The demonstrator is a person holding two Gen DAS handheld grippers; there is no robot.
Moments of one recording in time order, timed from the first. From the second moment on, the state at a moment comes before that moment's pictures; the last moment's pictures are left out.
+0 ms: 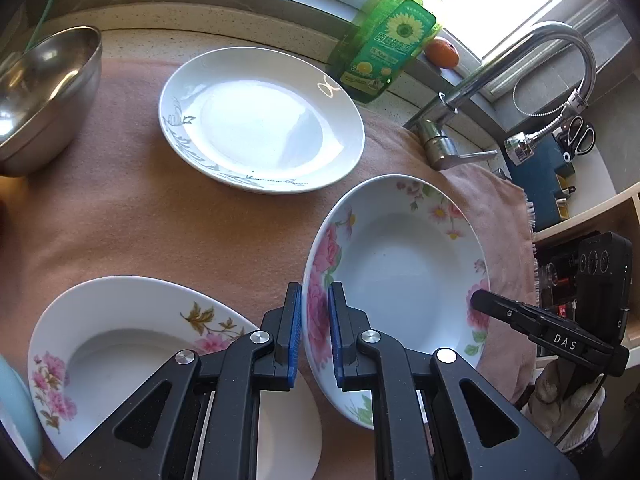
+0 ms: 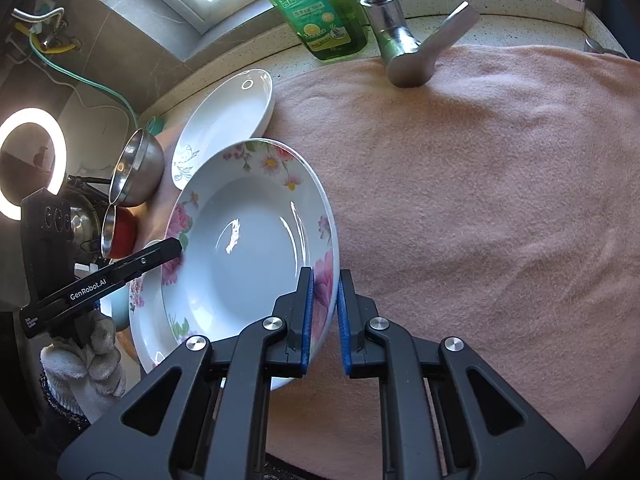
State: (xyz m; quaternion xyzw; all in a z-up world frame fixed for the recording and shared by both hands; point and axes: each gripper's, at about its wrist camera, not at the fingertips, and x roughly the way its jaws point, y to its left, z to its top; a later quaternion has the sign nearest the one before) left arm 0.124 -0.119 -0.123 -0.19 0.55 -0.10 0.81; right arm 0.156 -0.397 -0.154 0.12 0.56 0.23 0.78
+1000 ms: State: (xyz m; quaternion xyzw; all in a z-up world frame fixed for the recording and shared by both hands) left arm 0.004 -0.013 -0.127 -0.30 0.51 0.05 0.81; right arm 0.140 -0.246 -0.162 -0.01 0.59 0.38 0.71
